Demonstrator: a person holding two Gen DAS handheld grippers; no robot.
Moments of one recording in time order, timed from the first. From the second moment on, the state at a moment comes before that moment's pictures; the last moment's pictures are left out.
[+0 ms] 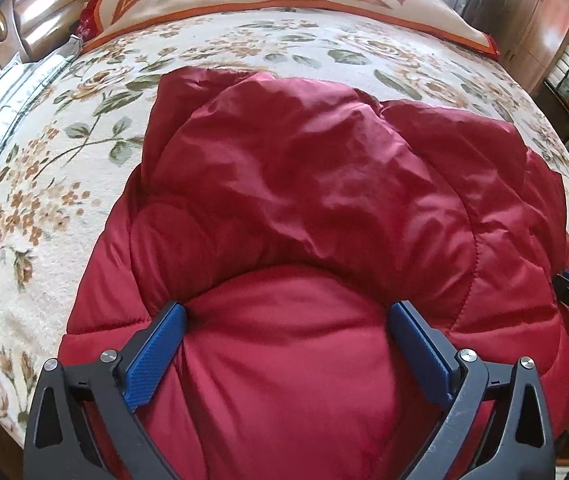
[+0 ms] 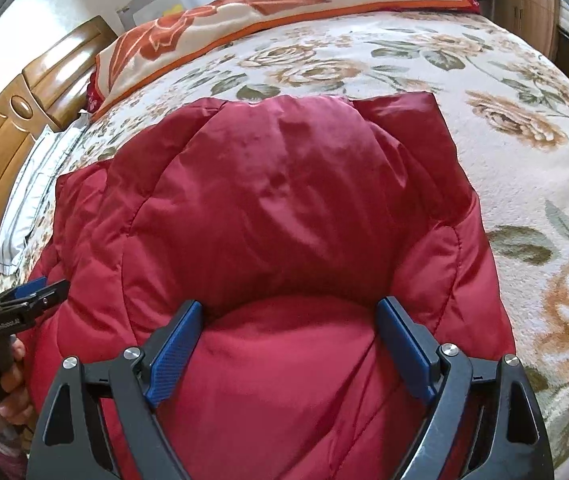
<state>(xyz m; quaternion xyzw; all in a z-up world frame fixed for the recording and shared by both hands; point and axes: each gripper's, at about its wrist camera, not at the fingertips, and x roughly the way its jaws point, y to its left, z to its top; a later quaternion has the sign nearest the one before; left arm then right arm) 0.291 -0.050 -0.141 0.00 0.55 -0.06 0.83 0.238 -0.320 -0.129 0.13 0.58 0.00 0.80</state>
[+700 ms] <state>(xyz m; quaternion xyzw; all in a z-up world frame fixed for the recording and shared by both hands) 0.220 -0.026 -0.096 0.00 0.53 -0.06 0.85 0.198 -0.310 -0.082 0.10 0.55 -0.01 0.83</state>
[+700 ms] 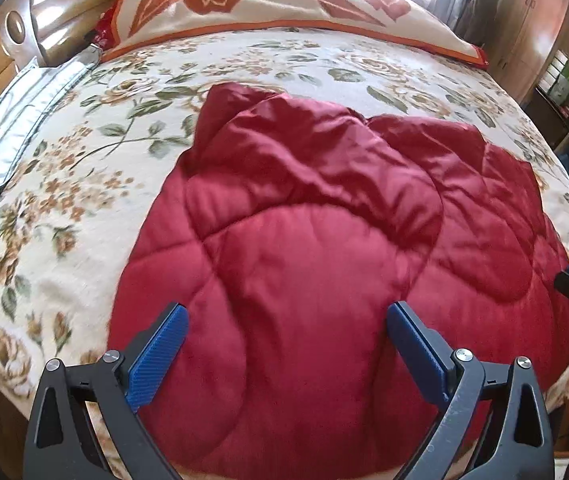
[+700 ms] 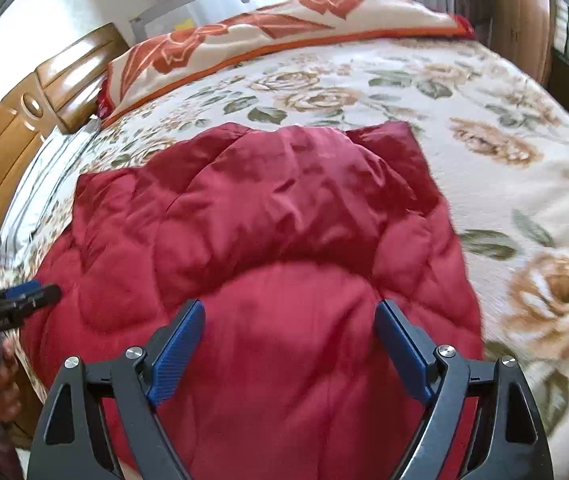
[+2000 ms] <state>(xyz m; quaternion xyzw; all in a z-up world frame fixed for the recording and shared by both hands) 0.106 -0.038 -0.078 0.07 0.50 -0.05 0.86 0.084 -0.265 -0.053 0.07 0.55 0.04 0.83</state>
